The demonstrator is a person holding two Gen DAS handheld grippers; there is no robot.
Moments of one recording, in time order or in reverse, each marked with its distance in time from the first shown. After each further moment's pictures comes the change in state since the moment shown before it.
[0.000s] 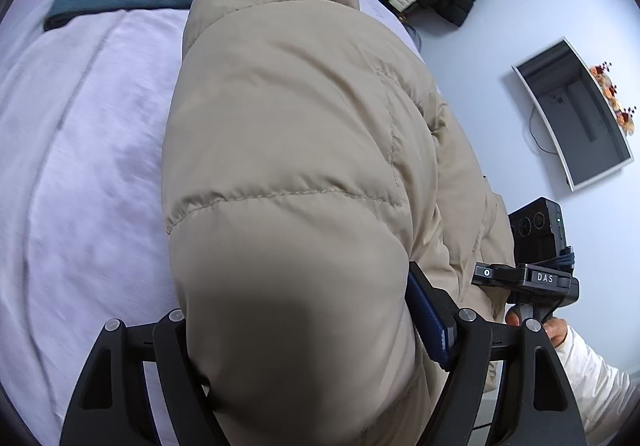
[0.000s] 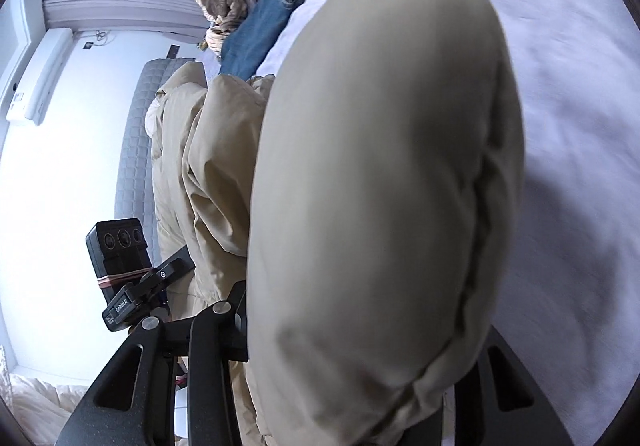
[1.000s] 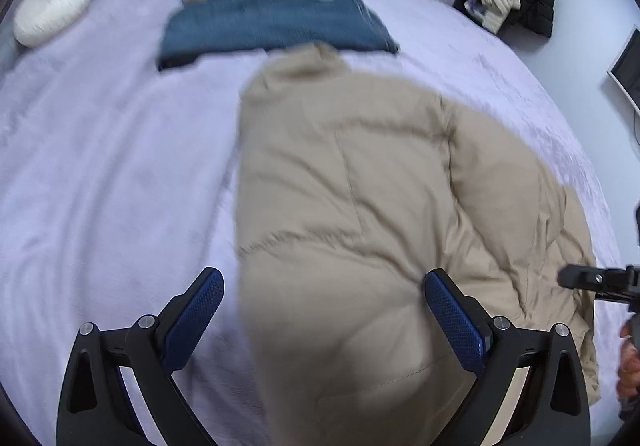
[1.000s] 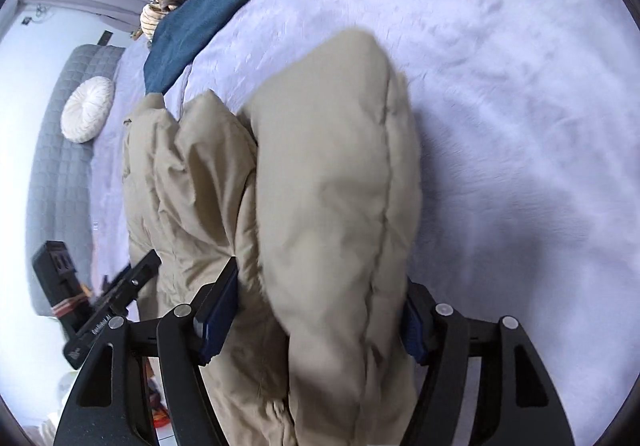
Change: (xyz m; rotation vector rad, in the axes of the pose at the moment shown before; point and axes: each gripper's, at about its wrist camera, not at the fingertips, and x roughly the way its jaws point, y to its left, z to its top) left arm 0.000 0.109 0.029 0.059 -0.201 0.450; right arm 0.092 0.064 0.030 -0.058 -0.042 -0.421
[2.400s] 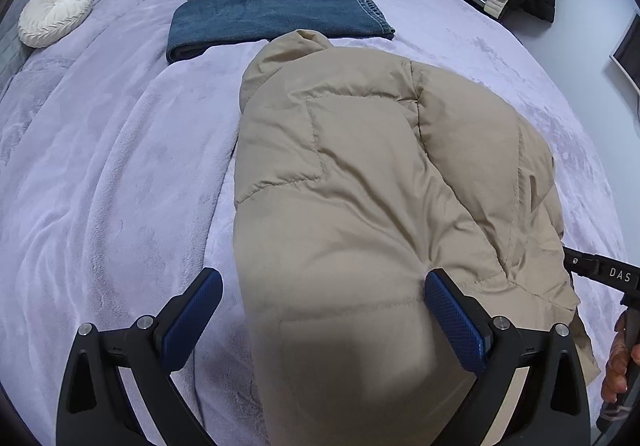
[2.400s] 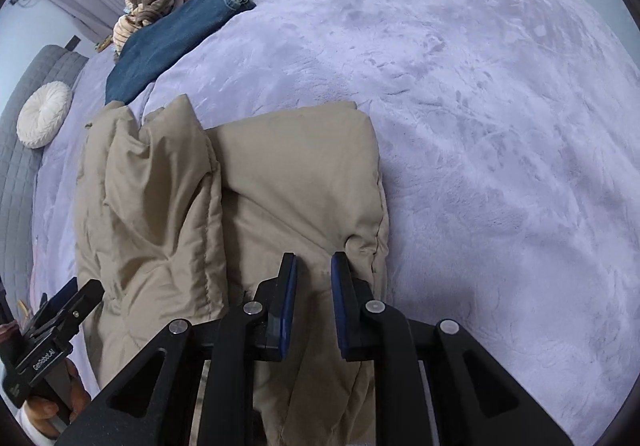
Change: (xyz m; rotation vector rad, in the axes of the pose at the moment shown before) left arm -0.026 -0.004 -0.028 0.026 0.094 0.028; right arm -0.016 0.006 -0.032 -0.042 -0.115 -0.208
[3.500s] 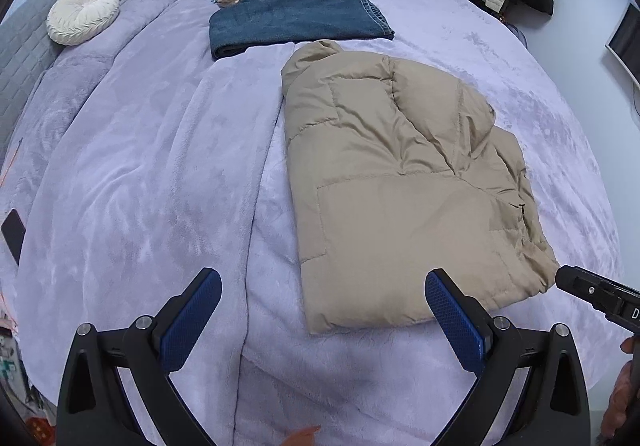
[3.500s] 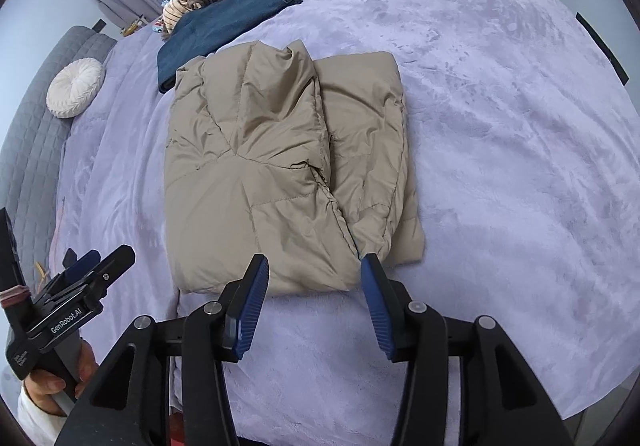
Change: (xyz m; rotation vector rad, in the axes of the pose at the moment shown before) left arm -0.115 0.005 -0.065 0.006 0.016 0.066; right arm -0.103 0.049 -0.102 -0.027 0.019 0.016
